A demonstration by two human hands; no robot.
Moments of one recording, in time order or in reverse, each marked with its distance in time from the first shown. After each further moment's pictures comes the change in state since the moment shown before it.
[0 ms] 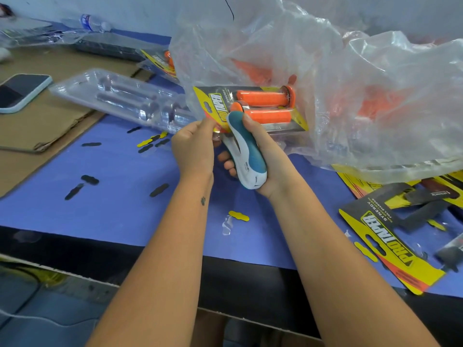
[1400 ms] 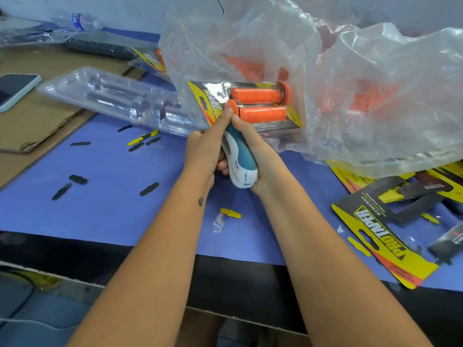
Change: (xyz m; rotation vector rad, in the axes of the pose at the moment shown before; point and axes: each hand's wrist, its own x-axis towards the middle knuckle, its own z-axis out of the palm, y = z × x) left_hand -0.007 -0.010 0.012 0.002 -0.286 -0.233; right_hand 0.001 0.008 0.004 0.031 0.162 -0.114
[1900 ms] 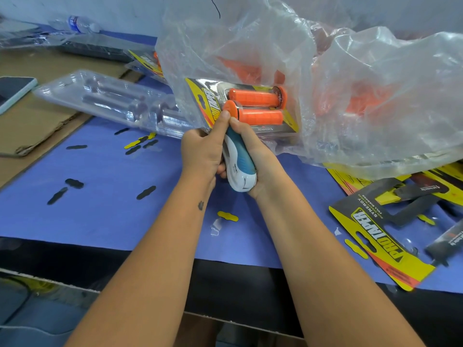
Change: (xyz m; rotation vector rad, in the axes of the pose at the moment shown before) left_hand 0.000 -0.002 0.006 0.041 0.100 0.153; right_hand 0.002 -0.001 -0.001 0.096 0.035 0.040
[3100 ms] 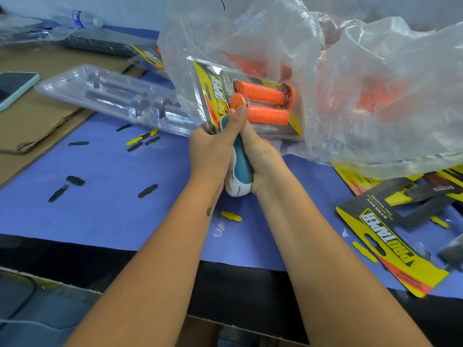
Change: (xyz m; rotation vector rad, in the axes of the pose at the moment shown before) left_hand -0.009 -0.001 0.004 -0.065 -0.030 0.020; right_hand 0.020 0.009 0.006 0.189 0.046 0.077
